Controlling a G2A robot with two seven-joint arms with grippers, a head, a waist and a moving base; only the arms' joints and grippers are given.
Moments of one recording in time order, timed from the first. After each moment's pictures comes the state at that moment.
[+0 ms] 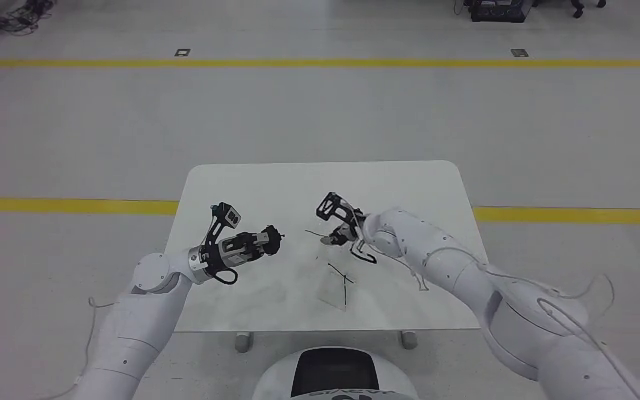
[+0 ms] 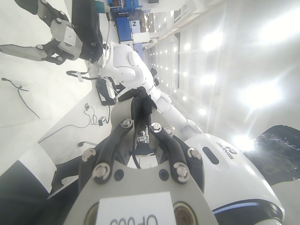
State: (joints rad) left arm 1.41 -1.08 -1.32 -1.31 -0.65 -0.32 -1.20; right arm -0.69 -1.39 0.20 -0.69 -0.79 -0.33 0.18
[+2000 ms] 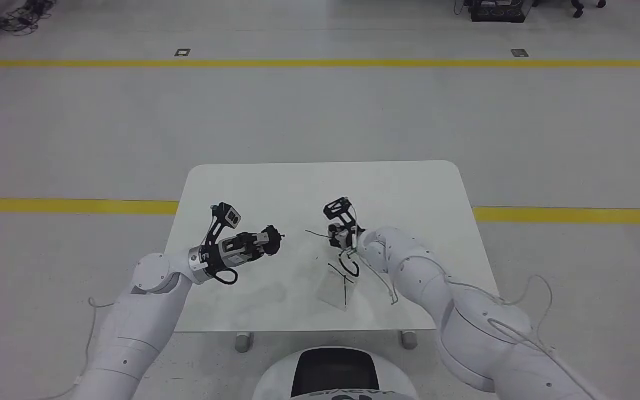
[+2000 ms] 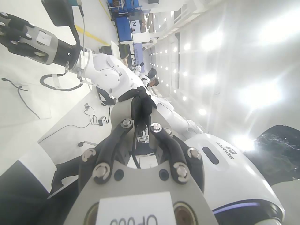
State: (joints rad) left arm 1.41 -1.08 -1.32 -1.31 -0.65 -0.32 -1.20; right arm -0.75 -1.64 0.28 -0.23 -0.52 -0.34 0.09
